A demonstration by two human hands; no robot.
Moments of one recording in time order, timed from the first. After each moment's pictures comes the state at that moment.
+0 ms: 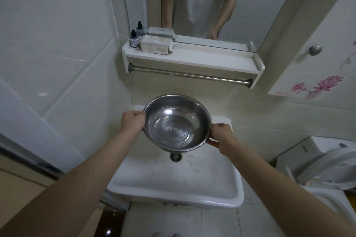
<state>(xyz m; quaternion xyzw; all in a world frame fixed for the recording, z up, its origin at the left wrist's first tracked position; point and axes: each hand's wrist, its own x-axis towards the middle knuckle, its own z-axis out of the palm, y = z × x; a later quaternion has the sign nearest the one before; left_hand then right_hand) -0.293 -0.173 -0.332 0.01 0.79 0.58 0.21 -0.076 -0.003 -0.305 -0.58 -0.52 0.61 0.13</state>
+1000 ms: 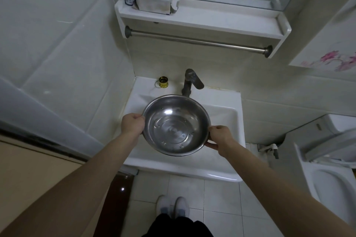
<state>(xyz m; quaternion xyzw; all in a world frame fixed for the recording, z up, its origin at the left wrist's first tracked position) -0.257 -0.212 -0.418 -0.04 0.82 0.51 0.25 -0.047 -0.029 -0.393 -0.60 -0.52 0.61 0.04</state>
